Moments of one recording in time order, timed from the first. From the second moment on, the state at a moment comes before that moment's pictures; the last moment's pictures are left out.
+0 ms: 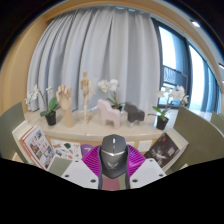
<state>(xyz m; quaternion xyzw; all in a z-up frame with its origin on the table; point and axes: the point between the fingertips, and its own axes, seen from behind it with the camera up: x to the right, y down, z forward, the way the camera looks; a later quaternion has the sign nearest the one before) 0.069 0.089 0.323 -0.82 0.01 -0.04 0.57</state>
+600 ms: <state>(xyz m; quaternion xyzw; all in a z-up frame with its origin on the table) -0.010 0.070 -0.011 -0.94 -0.03 0.01 0.35</state>
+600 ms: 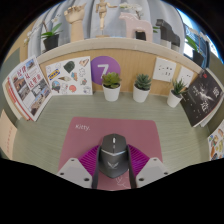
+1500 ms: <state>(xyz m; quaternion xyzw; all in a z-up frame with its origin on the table) -0.064 -0.008 0.275 -0.88 0.01 -0.01 0.47</state>
